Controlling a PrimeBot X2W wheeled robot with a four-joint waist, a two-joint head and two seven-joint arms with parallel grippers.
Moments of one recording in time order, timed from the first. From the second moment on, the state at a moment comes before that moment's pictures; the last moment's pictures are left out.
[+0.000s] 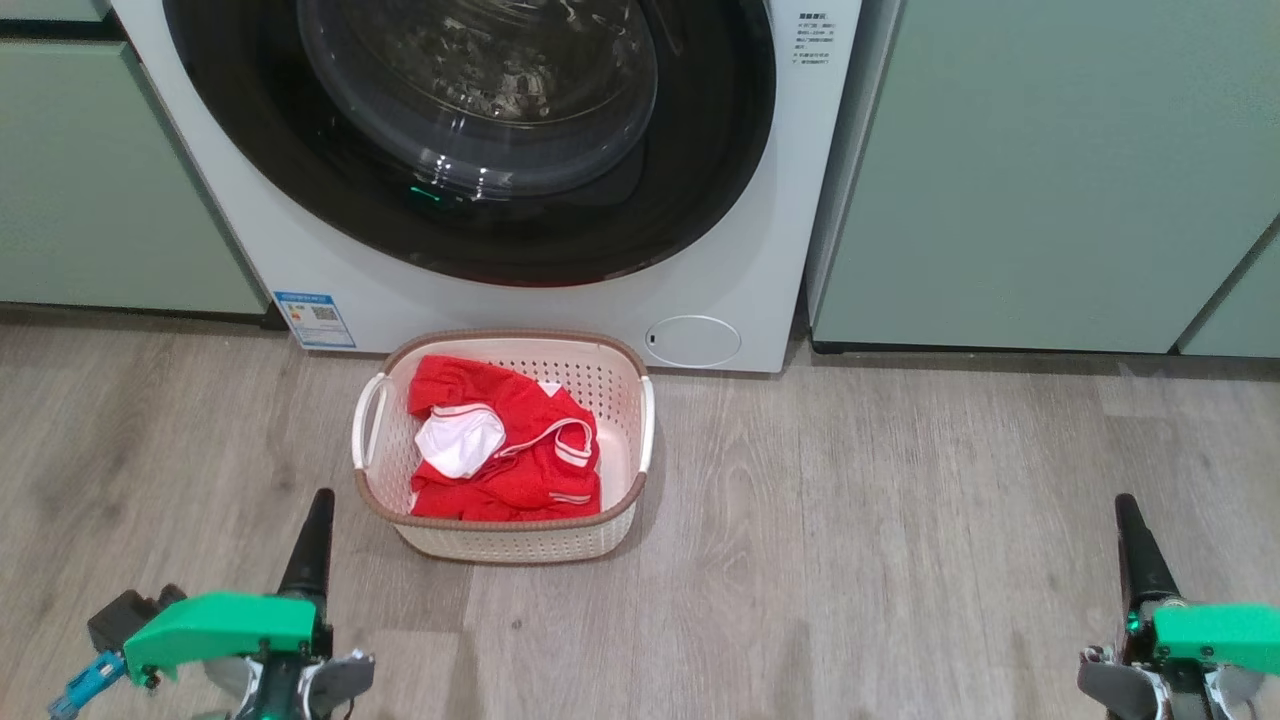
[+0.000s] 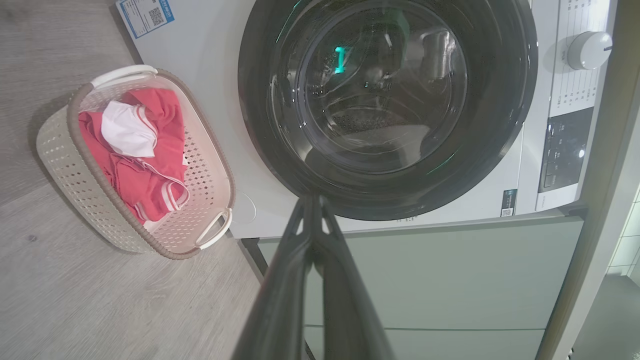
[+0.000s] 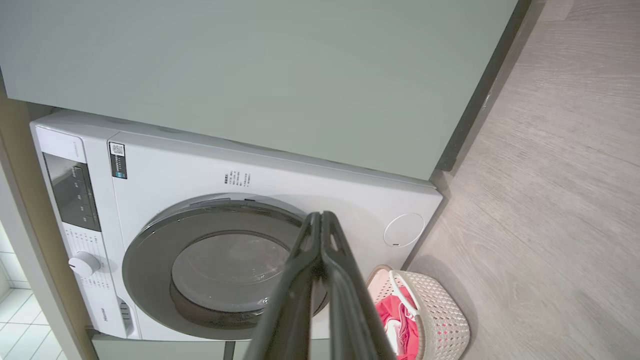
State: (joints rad) left arm -0.05 0.05 0.09 0.34 -1.39 -0.13 0.05; right arm -0.04 -0.05 -0.11 0.31 1.39 0.13 0.05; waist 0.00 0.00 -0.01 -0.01
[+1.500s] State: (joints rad) left arm -0.05 0.05 0.09 0.28 -1.60 -0.13 0.11; right arm -0.06 -0.05 -0.13 0.29 1.60 0.13 0.11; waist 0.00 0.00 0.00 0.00
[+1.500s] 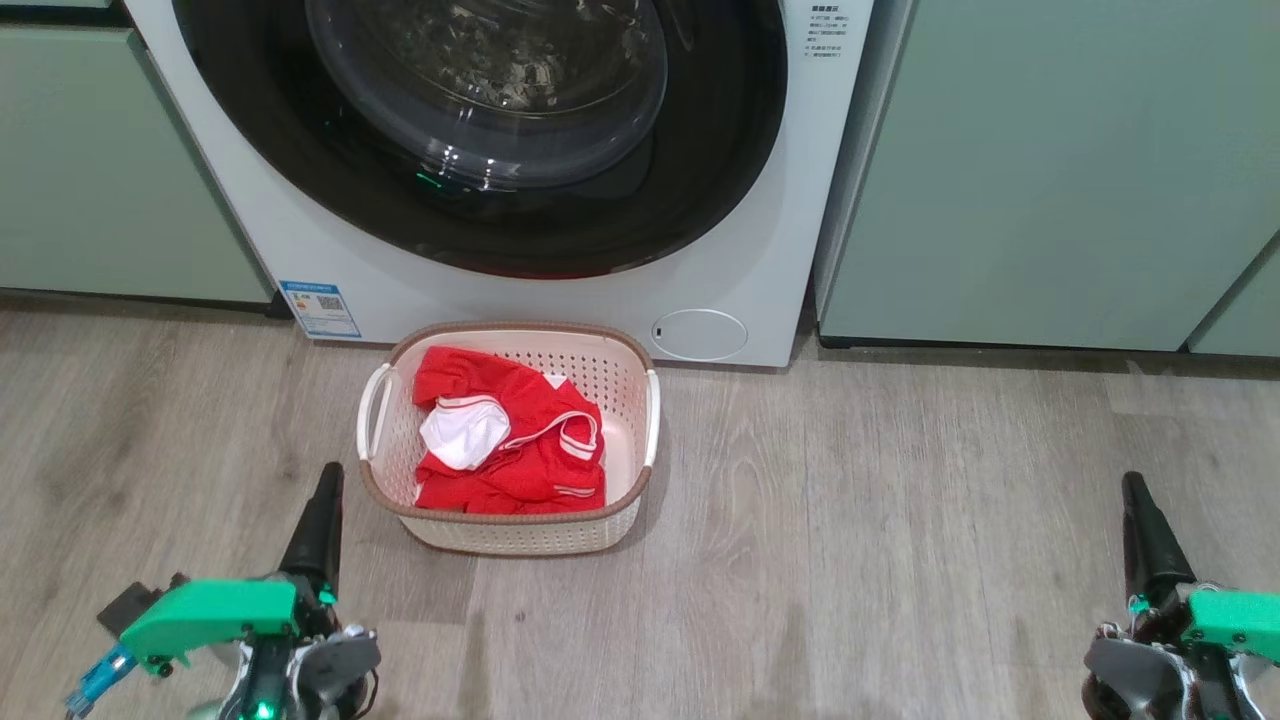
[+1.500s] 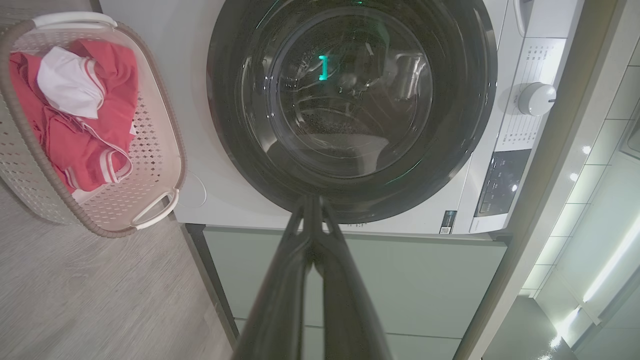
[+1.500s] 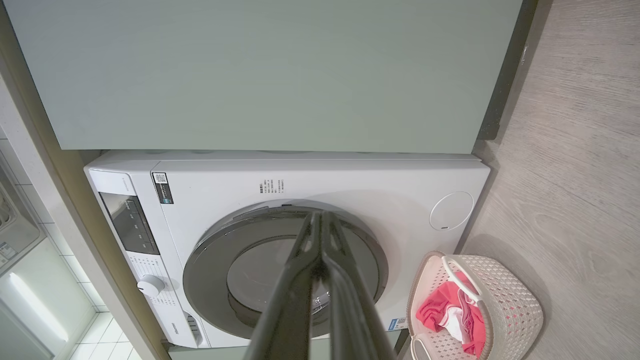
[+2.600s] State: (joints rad) left arm -0.05 0.04 0.09 0.28 -1.60 -0.13 0.11; right arm -0.06 -0.05 -0.13 0.29 1.60 0.13 0.11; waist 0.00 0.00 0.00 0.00
